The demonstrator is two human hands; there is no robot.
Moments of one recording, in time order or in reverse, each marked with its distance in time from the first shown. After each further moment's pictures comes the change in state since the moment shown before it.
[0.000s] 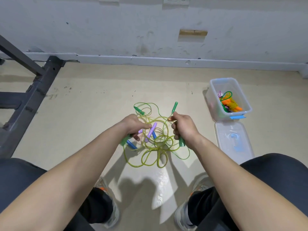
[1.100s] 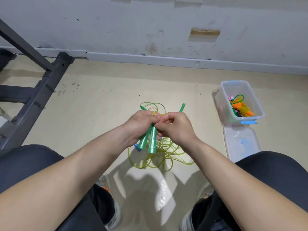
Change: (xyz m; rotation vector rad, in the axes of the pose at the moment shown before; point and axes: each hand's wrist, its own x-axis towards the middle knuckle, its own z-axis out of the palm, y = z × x) left_hand -0.048 0.017 0.008 -0.575 -0.098 0.204; right_hand -0.023 -0.020 0.039 -0.117 -0.176 -0.241
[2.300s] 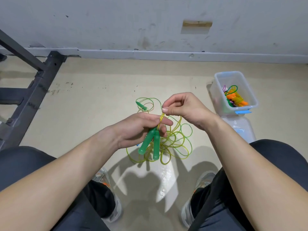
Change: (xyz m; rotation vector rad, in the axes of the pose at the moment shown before) left_hand -0.020 -0.014 0.000 -0.145 -0.468 0.006; right_hand 0.011 -0.011 -0.062 0.002 -0.253 -0.202
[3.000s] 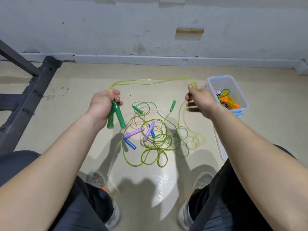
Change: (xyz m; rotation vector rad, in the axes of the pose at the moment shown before) left_hand 0.000 0.051 -0.066 0.044 0.896 0.363; right_hand 0.027 0.009 -0.060 -0.066 0.499 0.354
